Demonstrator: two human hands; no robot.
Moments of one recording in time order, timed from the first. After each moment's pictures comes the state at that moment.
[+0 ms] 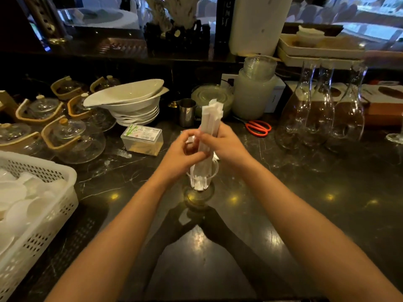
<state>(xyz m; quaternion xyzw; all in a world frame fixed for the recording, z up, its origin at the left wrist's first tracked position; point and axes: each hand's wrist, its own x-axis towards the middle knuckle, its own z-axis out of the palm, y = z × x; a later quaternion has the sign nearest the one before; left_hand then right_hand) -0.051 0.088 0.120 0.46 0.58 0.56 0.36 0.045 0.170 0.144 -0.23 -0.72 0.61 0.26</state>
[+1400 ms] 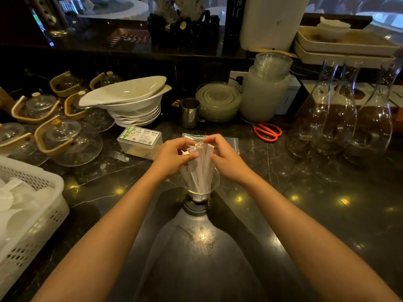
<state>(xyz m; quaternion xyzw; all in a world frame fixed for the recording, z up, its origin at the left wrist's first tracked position) -0.095 0.139 0.088 0.45 0.73 0.43 0.27 0.036 0.220 0.097 -0.28 -0.80 0.51 0.16</state>
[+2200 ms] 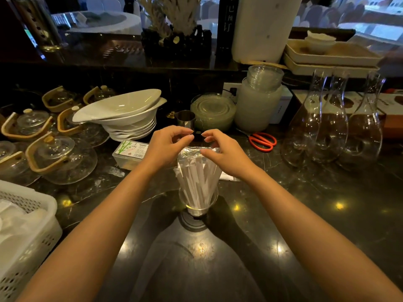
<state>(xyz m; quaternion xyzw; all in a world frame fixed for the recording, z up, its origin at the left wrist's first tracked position) -0.114 0.162 0.130 0.51 0.72 0.45 0.13 0.026 0.242 0.130 -0.28 -0.87 0.36 0.19</state>
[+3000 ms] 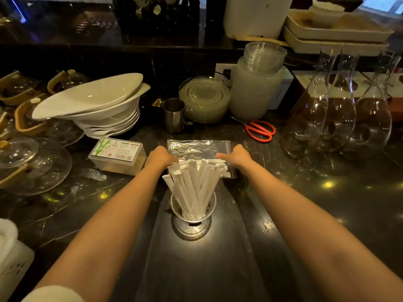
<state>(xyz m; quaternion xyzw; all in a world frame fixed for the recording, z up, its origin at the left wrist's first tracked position) -0.159 0.241 0.023 0.29 0.88 0.18 0.32 0.014 0.337 0.027 -0.61 -0.66 0.43 0.01</state>
